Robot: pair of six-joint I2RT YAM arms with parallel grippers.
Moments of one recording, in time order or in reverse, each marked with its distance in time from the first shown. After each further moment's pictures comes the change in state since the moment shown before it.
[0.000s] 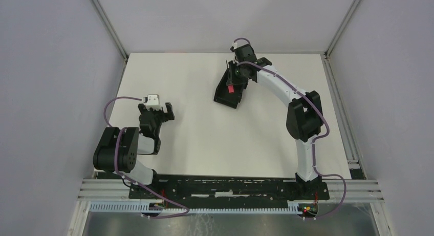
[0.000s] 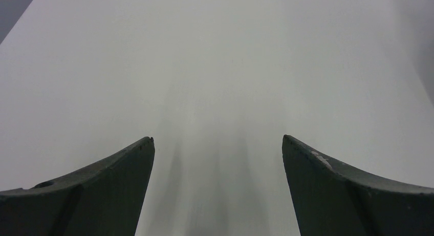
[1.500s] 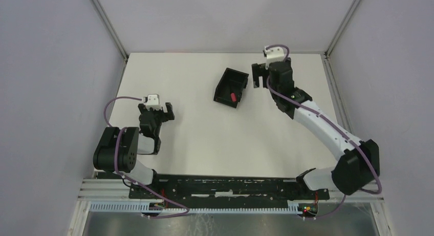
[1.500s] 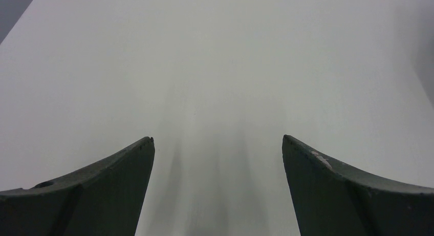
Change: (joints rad) left arm 0.000 0.000 0.000 0.000 0.000 0.000; right arm -0.001 -0.635 -0.594 0.443 0.475 -0.310
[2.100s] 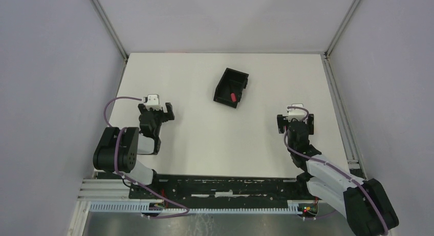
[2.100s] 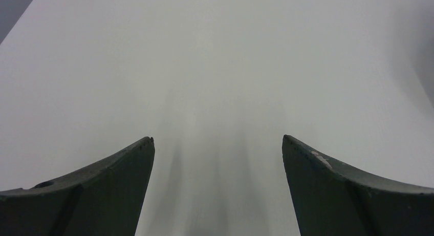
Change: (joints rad) left arm 0.000 0.000 0.000 0.000 0.000 0.000; right arm -0.102 -0.512 -1.092 0.570 0.221 -0.127
